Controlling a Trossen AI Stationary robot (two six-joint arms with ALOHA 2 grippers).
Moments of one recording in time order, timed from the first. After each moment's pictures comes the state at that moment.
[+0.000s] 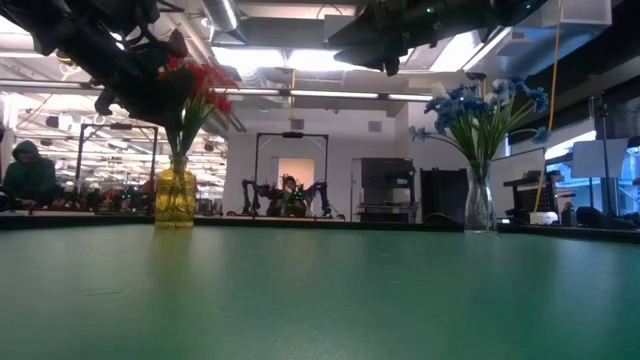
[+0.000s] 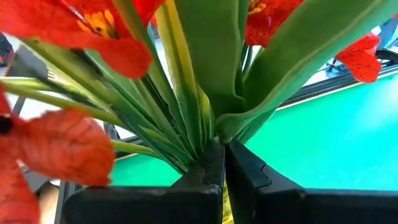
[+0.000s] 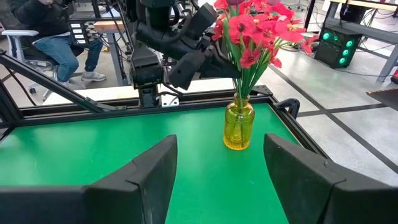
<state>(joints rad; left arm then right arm) 0.33 0.75 0.45 -0.27 -0.81 -0.42 -0.18 1.40 0.98 0.23 -0.04 -0.01</state>
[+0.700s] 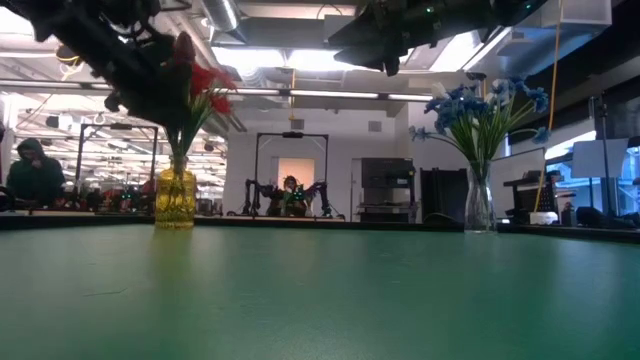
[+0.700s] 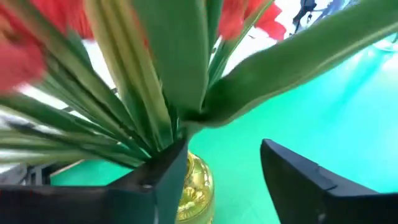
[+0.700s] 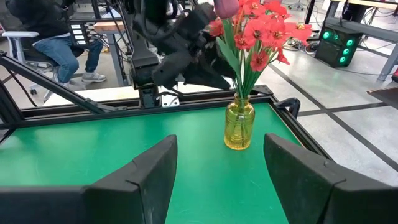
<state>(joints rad) 0.32 0.75 0.50 -0.36 -0.64 -0.36 -0.18 1.40 0.98 0.23 -0.04 0.00</state>
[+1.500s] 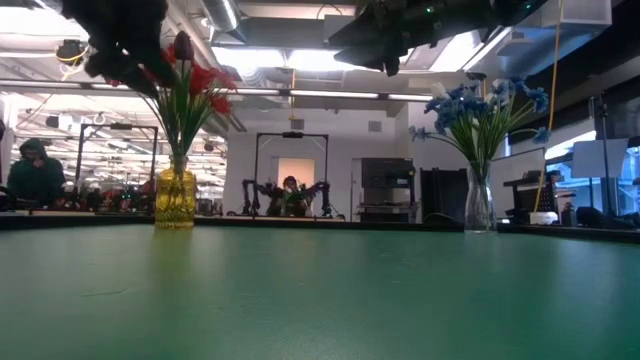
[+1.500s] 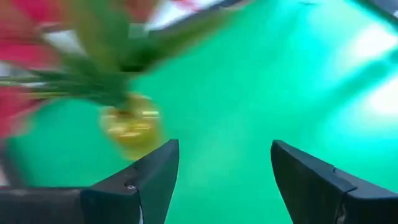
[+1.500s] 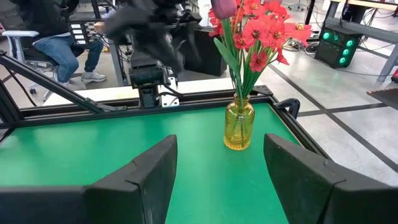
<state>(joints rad) 0.17 0.75 0.84 -0.93 -0.44 -0.62 -0.18 1.40 0.98 0.23 -0.04 0.00</state>
